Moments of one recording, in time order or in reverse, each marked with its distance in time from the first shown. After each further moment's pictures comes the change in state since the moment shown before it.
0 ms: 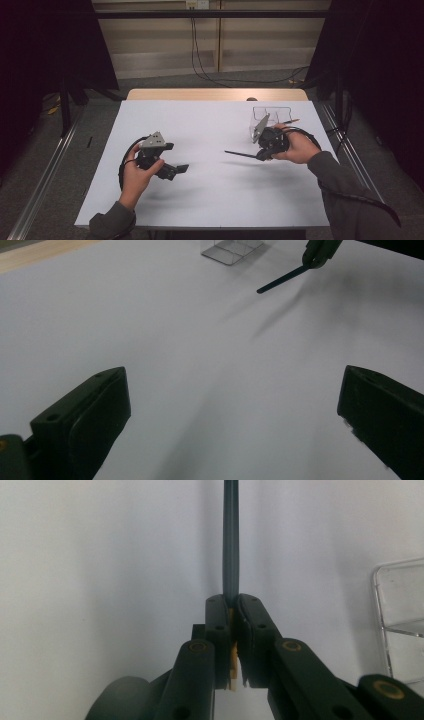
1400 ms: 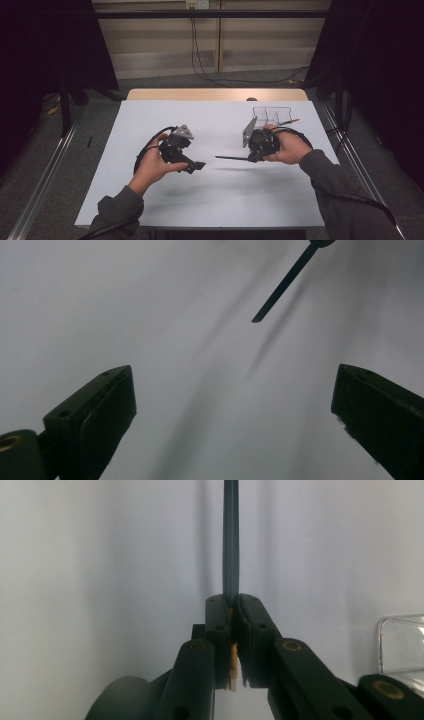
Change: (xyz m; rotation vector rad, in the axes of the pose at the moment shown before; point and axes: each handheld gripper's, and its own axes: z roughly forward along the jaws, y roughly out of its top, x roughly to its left) left arm -0.014 0.049 0.042 0.264 -0.020 0.081; right arm 0.016 0.030 -0.001 0.020 0.003 -0.122
